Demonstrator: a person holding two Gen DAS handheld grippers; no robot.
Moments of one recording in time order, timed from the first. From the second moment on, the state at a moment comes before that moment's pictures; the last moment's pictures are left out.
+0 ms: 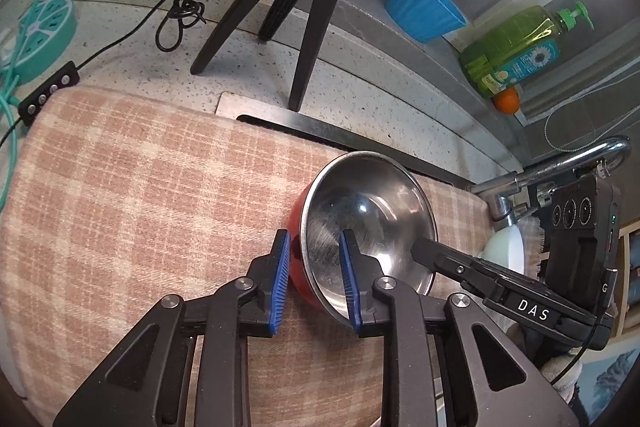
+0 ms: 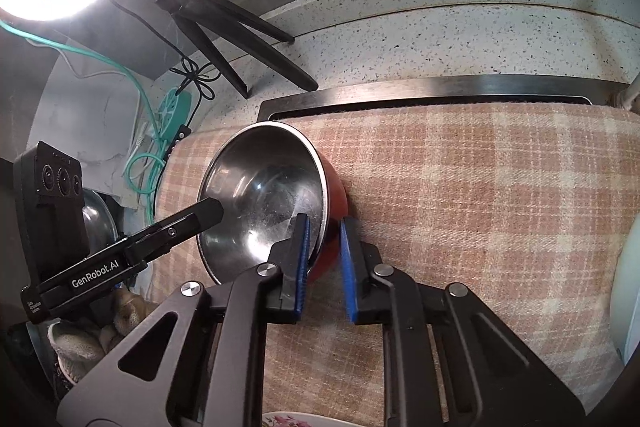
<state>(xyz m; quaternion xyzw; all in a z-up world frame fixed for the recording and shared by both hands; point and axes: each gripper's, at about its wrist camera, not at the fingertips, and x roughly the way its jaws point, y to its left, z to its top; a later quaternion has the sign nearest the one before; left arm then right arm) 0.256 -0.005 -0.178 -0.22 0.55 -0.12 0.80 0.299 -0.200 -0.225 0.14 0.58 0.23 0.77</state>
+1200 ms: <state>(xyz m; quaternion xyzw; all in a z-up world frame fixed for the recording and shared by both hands) 0.128 0.057 -0.112 -0.24 0.48 -0.10 0.84 0.178 -0.149 -0.149 0.10 0.55 0.31 0.77</state>
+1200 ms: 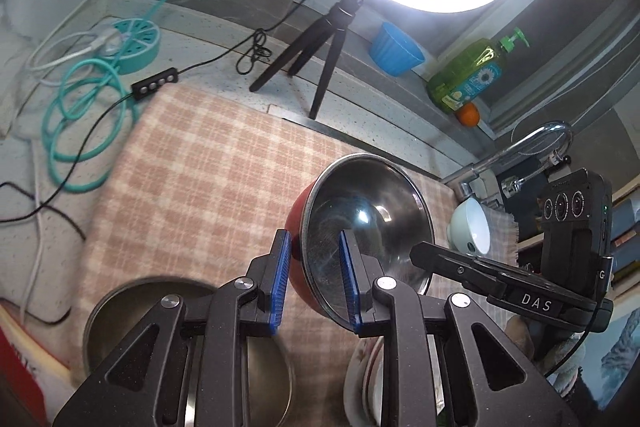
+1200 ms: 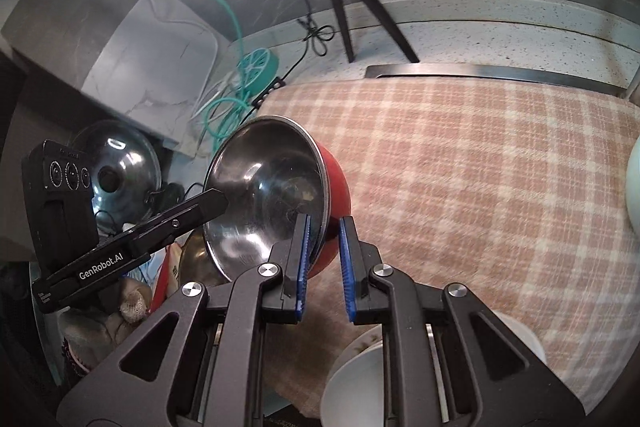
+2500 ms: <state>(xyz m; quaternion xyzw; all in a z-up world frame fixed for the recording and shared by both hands) 0.025 0.131 -0.152 -0.25 0.51 -0.02 0.82 0.100 -0.037 -0.194 -0.01 0.59 0.35 0.73</state>
